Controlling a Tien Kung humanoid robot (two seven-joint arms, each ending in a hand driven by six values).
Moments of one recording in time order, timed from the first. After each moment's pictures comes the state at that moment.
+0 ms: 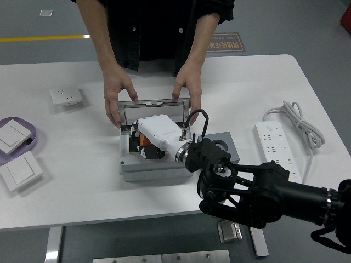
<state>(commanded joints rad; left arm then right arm) 0.01 0.24 -0.11 -0.25 0.82 -0.02 0.33 0.77 -0.11 0.28 1.33 -1.85 -0.26 -0.42</state>
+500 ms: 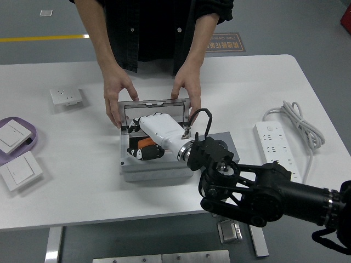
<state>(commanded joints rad) 0.01 0.24 -0.09 -0.25 0.81 -0.02 0.33 0.75 -0.13 0.32 1.34 -1.77 -0.30 -0.36</state>
